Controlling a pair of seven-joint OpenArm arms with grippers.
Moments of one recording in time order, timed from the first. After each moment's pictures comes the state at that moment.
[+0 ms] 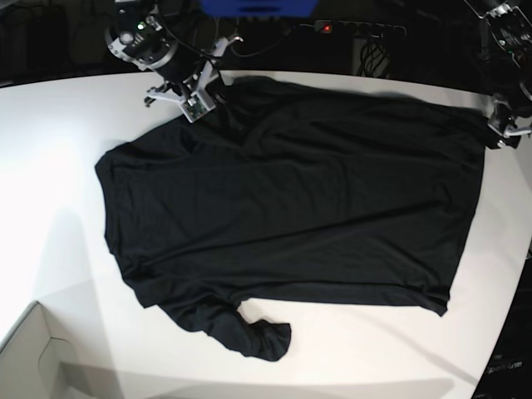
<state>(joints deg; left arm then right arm) 12.6 -15.0 -51.1 87.2 -46.4 -1.8 62.8 -32.0 -4.1 4.6 107.5 -4.3 39.5 -31.7</state>
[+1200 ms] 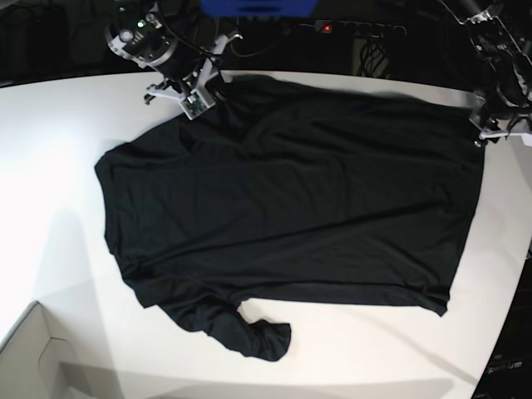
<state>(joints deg) 10.1 -10.5 -47.1 85.6 -36.8 -1.9 57.9 -32.6 -4.1 4.6 107.5 -4.3 39.5 -31.7</state>
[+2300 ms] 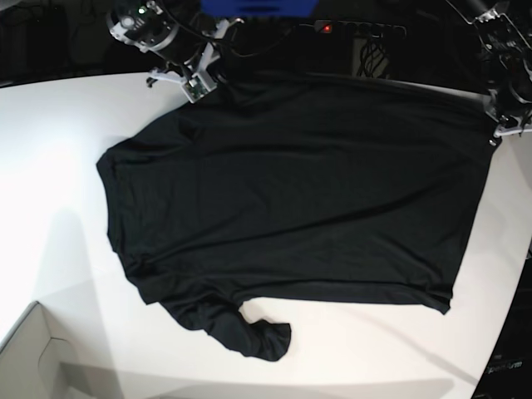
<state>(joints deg) 9.9 -11.5 -51.5 85.8 -37.6 -1.9 59.1 -36.8 -4.1 4.6 107.6 -3.9 39.5 -31.1</state>
